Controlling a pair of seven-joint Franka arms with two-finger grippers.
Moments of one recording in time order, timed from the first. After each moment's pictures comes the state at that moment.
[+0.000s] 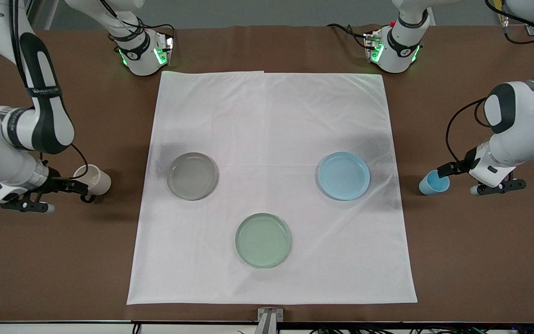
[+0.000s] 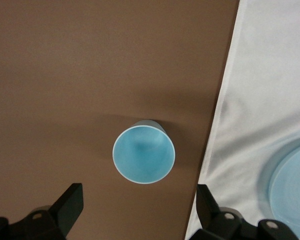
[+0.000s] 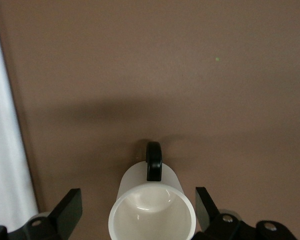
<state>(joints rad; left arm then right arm) 0.10 0.23 -0.05 -2.02 0.03 2.20 -0.10 -0.01 0.39 -0.14 -1.93 0.00 2.27 -0.03</state>
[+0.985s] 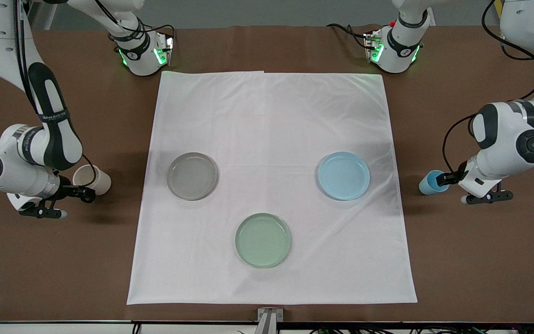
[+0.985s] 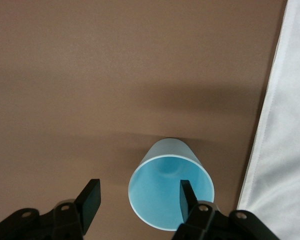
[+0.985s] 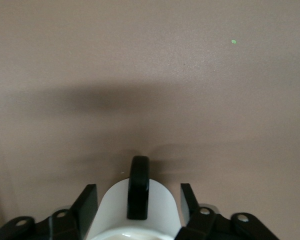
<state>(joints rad) 0.13 0.34 -0.05 -2.03 0.12 2.31 -0.10 -0.05 0.51 -0.14 -1.88 0.06 2.31 -0.12</state>
